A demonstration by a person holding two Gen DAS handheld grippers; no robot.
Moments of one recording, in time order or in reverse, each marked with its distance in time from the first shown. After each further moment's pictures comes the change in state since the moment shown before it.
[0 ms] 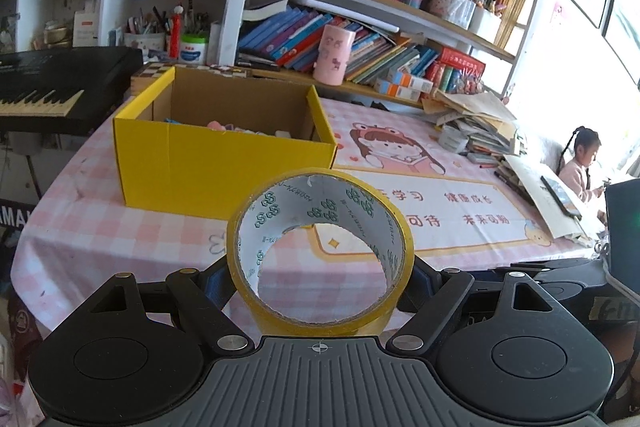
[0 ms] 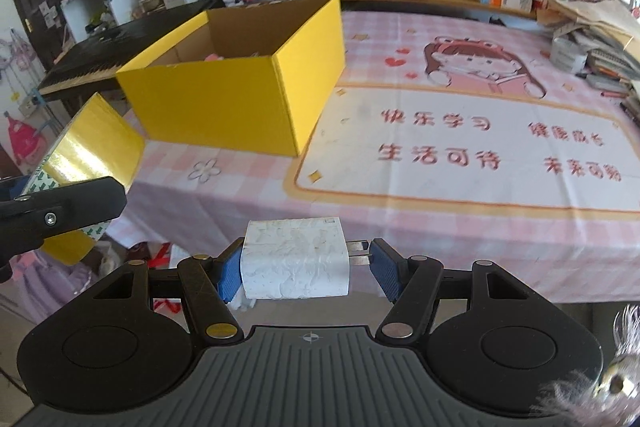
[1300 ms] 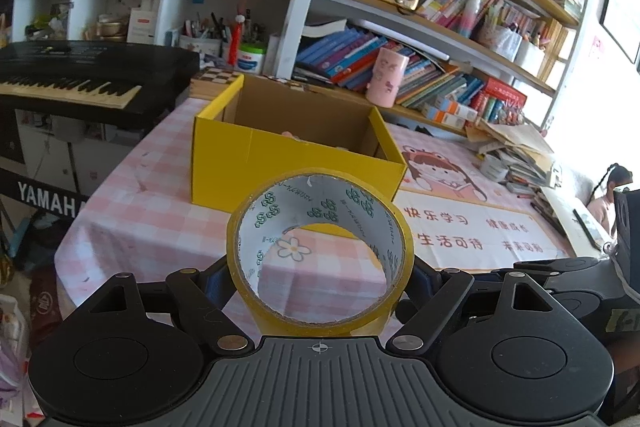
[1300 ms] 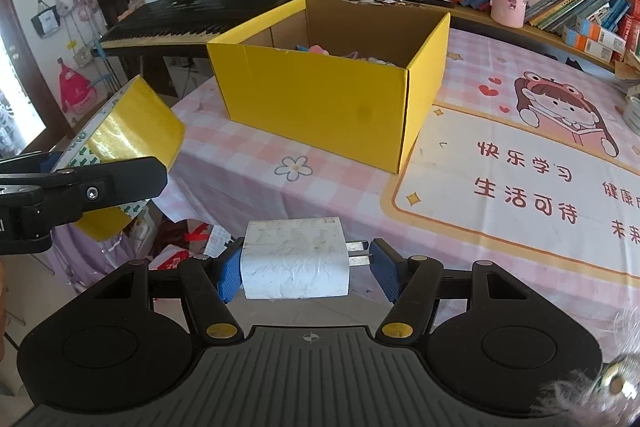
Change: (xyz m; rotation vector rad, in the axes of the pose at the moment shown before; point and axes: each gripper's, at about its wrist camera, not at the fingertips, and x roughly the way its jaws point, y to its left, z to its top) left arm -0.023 0.043 -0.005 -0.089 -0.058 0.098; right arm 0.013 0.059 0.015 -0.191 0.015 0.122
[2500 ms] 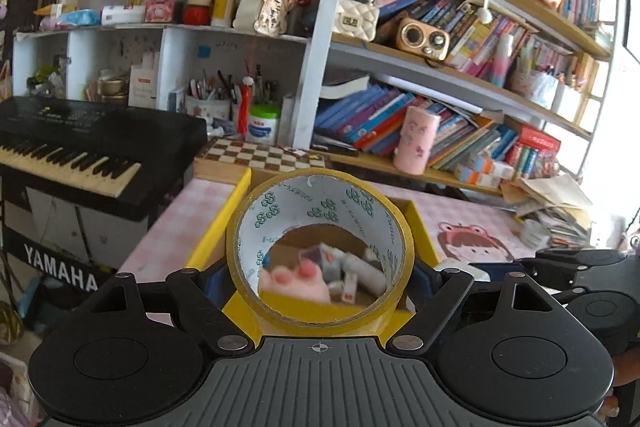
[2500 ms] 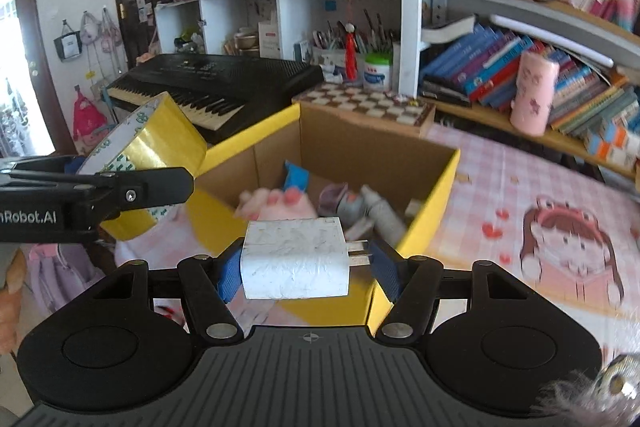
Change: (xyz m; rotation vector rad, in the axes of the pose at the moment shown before) left arm 0.081 0.001 0.103 0.037 -0.124 0.081; right arm 0.028 -0.039 0.117 -0.123 -0.188 0.037
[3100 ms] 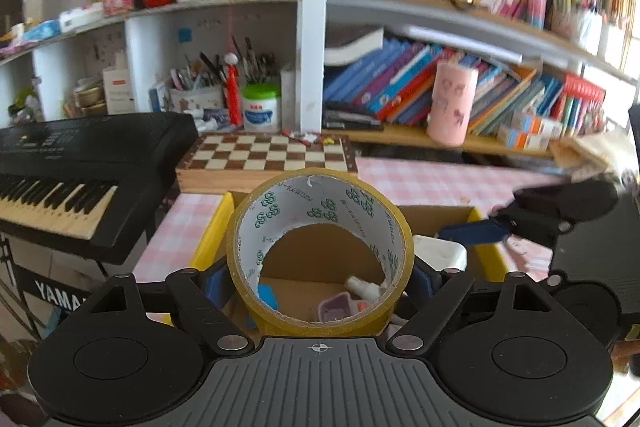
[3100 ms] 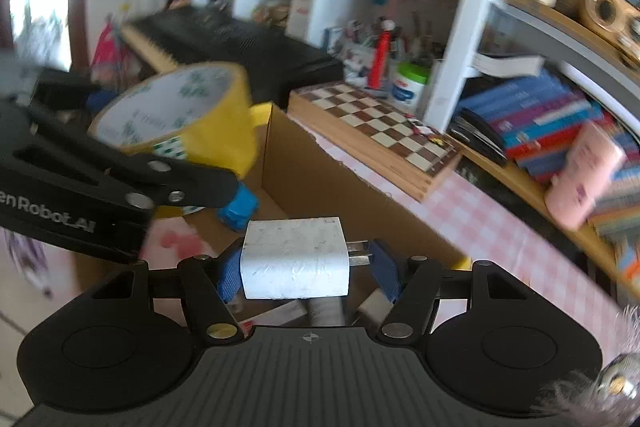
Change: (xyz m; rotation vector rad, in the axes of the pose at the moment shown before) left arm 0.138 -0.014 0.041 0.137 0.131 0.082; right arm 0.127 -0.049 0.053 -0.320 0.062 0.047
